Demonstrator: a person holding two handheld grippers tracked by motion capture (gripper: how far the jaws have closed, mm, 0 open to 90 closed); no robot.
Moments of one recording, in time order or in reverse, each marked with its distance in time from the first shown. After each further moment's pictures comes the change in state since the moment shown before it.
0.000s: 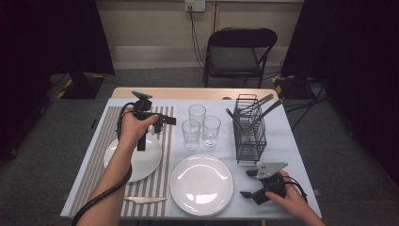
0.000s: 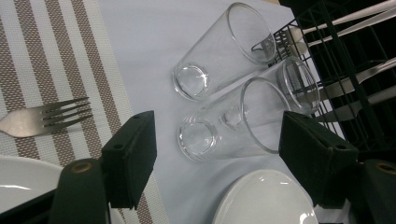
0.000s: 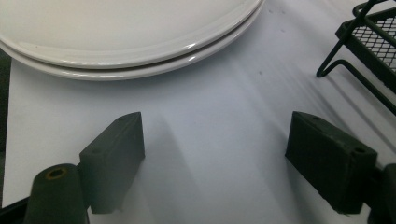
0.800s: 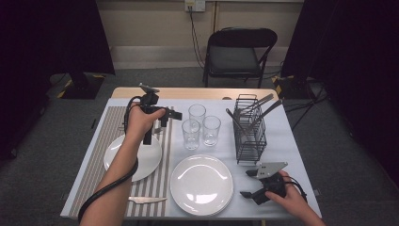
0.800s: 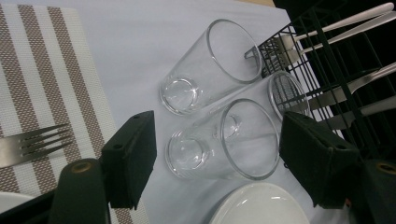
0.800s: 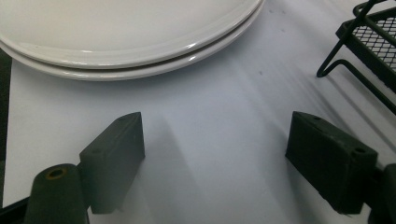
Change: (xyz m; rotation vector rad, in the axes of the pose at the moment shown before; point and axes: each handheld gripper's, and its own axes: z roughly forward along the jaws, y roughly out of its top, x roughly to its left) left arm -0.015 0.019 0.012 0.010 0.005 0.028; right arm 0.000 0.000 0.000 0.000 0.002 0.000
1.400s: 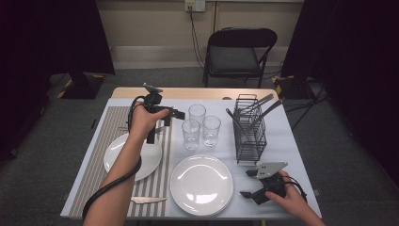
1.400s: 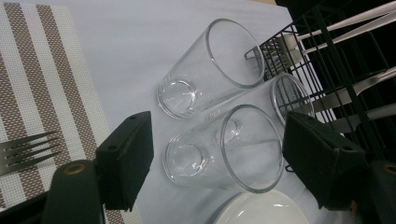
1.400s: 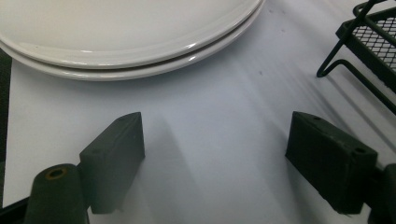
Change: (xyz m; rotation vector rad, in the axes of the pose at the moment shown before) left arm 0.000 0.002 0.012 0.018 -0.007 -0.003; right arm 0.000 0.000 0.000 0.000 0.000 0.000
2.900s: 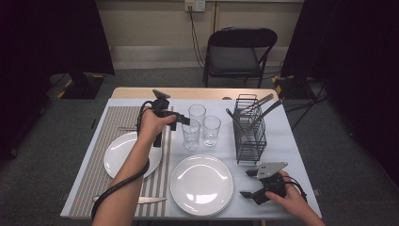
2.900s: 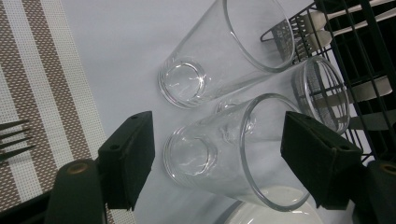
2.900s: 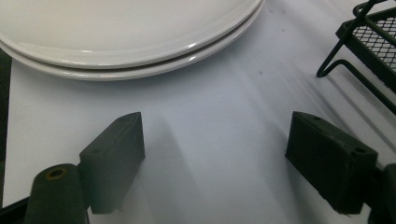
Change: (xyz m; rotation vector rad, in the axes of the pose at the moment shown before) left arm 0.002 -0.007 0.029 0.070 0.035 -0.010; right arm 0.000 0.000 0.000 0.000 0.001 0.001
